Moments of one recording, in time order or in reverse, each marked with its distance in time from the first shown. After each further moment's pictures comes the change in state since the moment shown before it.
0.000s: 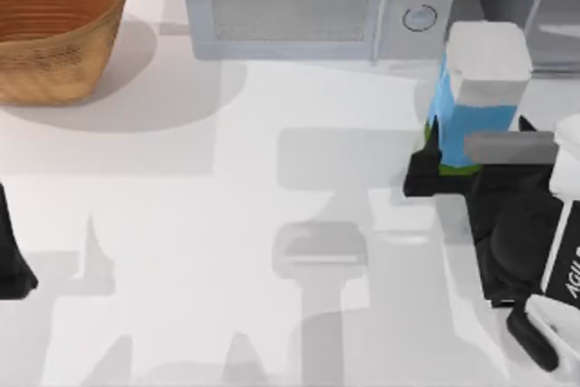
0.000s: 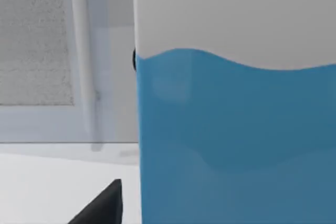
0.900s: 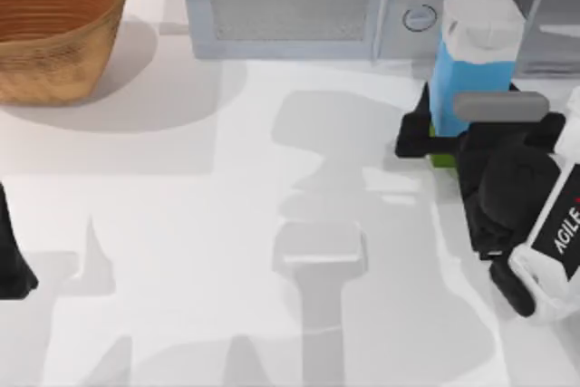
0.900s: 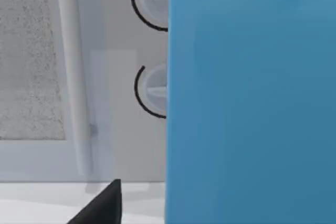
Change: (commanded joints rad) left arm 0.000 0.000 0.000 0.000 0.000 0.000; right arm -0.079 0.032 0.183 -0.150 -0.078 -0.001
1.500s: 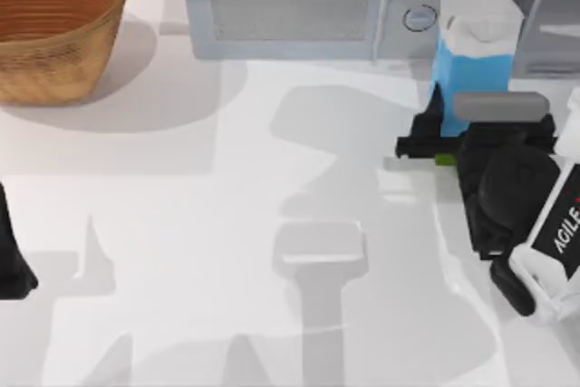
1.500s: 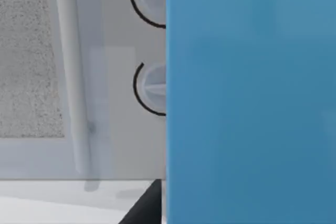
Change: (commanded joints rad) left arm 0.000 0.000 0.000 0.000 0.000 0.000; right arm 0.000 0.000 0.000 0.000 0.000 0.000
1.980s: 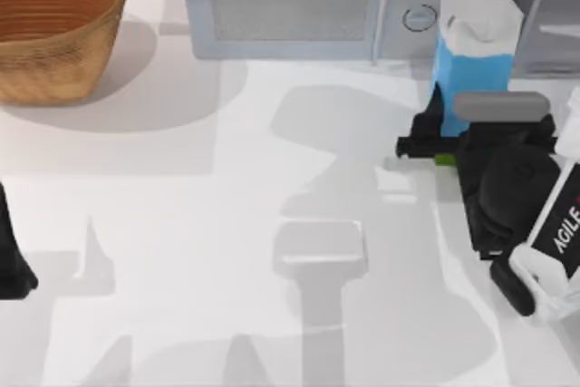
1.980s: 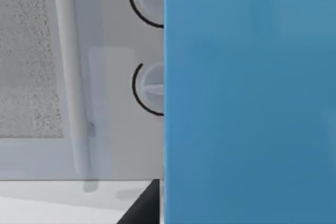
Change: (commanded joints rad) left arm 0.000 0.000 0.000 0.000 0.000 0.000; right arm 0.000 0.000 0.000 0.000 0.000 0.000
